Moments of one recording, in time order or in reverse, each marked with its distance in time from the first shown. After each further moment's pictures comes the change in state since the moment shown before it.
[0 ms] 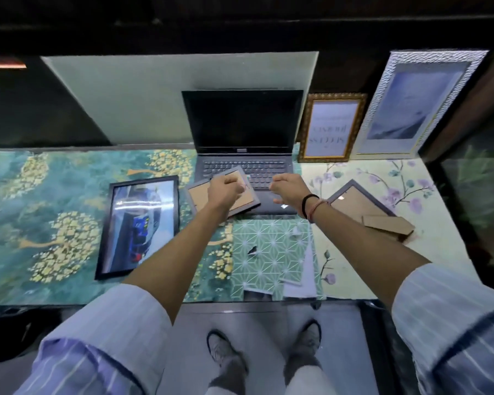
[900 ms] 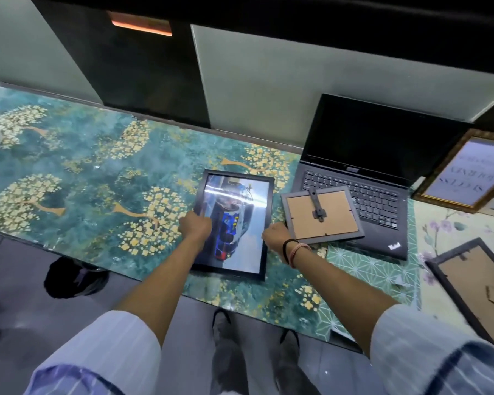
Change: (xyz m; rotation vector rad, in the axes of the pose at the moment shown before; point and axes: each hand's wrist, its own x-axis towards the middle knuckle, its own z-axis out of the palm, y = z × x) left_hand 0.035 -0.120 -0.313 0.399 0.567 -0.389; right_hand 0.008 0.022 0.310 -0.414 -0.240 0.190
